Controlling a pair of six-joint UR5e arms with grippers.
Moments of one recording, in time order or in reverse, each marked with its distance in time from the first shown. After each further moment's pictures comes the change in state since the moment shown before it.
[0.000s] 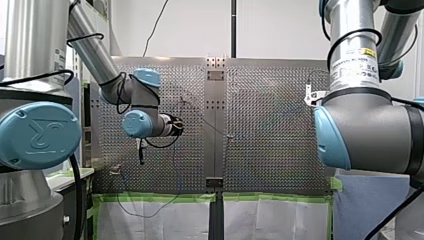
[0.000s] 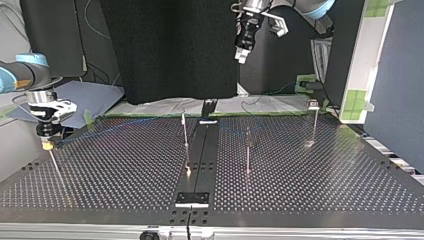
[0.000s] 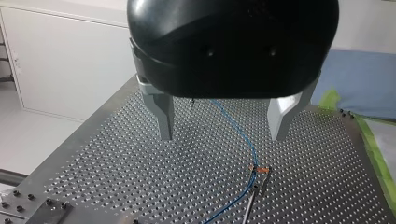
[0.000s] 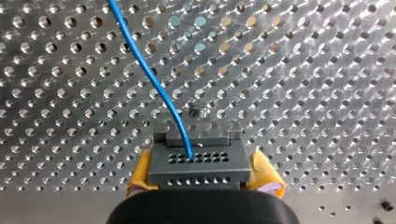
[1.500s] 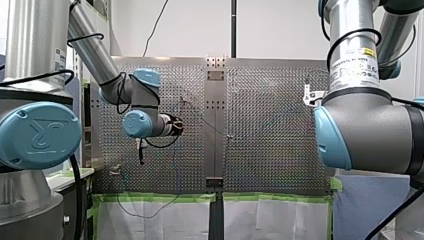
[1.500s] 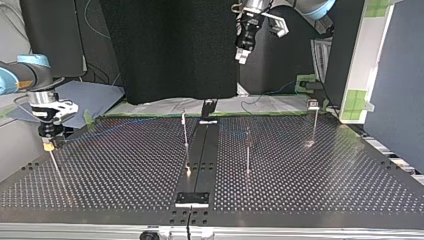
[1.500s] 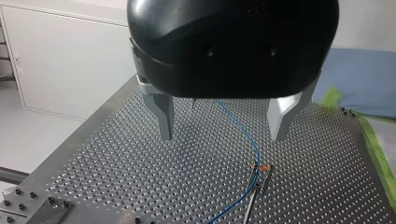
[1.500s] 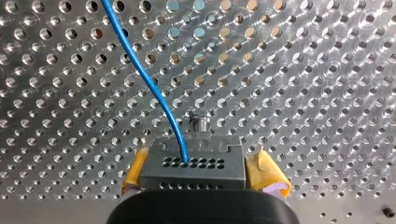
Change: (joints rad) left arm 0.004 0.000 0.000 0.003 0.000 0.000; right arm 0.010 0.002 -0.004 0.005 0.004 0.009
